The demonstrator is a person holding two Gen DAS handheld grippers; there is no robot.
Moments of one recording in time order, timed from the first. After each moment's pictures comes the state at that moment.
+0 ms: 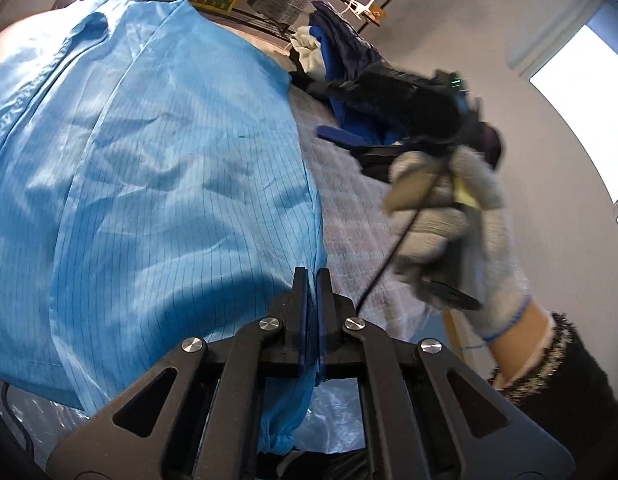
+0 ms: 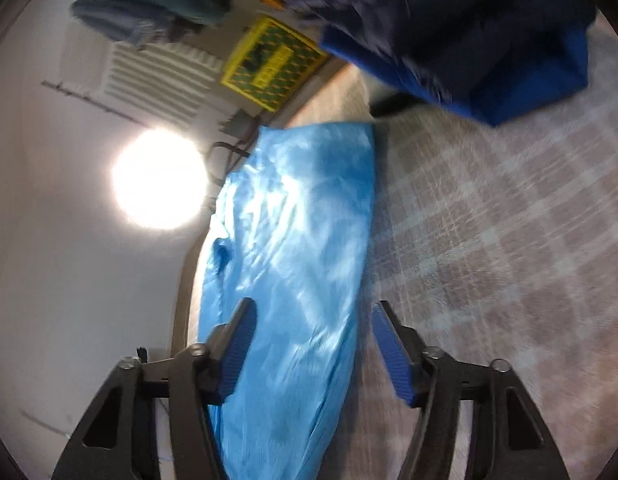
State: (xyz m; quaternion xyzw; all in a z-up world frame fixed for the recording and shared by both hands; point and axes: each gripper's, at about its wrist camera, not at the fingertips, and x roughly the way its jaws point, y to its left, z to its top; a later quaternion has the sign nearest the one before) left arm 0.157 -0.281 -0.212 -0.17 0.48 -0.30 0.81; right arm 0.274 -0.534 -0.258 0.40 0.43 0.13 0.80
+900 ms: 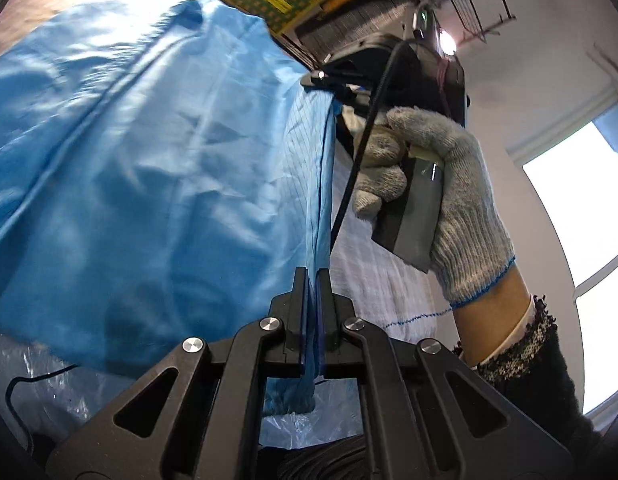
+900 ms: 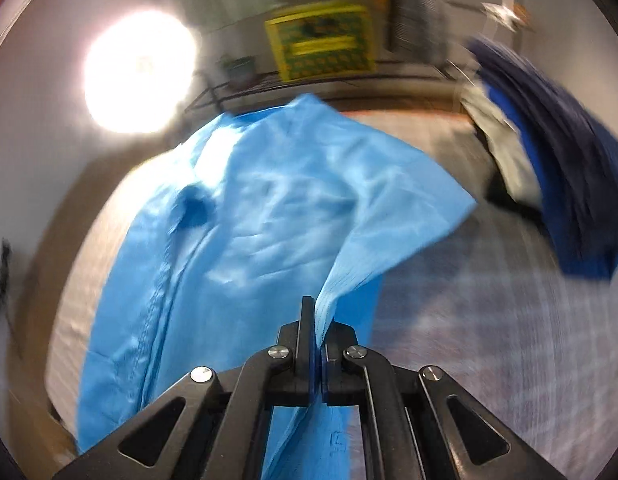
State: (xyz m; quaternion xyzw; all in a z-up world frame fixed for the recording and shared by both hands) left arm 0.139 -0.160 -0.219 -0.32 0.45 -0.26 0.79; right arm 0.346 -0.331 -0.190 0.05 0.46 0.05 0.88
